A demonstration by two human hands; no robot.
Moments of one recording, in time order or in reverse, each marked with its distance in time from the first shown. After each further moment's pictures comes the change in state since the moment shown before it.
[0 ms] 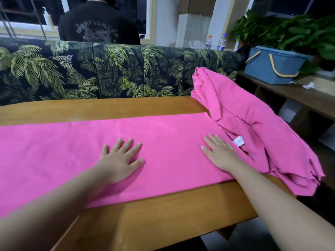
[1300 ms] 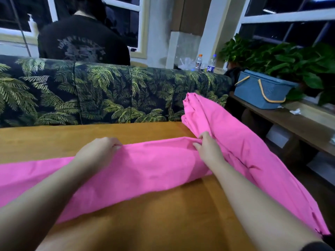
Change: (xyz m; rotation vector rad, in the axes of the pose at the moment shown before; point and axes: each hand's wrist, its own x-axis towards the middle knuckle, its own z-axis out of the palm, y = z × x) left_hand 0.103 -0.018 -0.105 -0.284 0.307 -0.063; right_hand 0.111 -0.022 -0.083 0.355 0.354 0.159
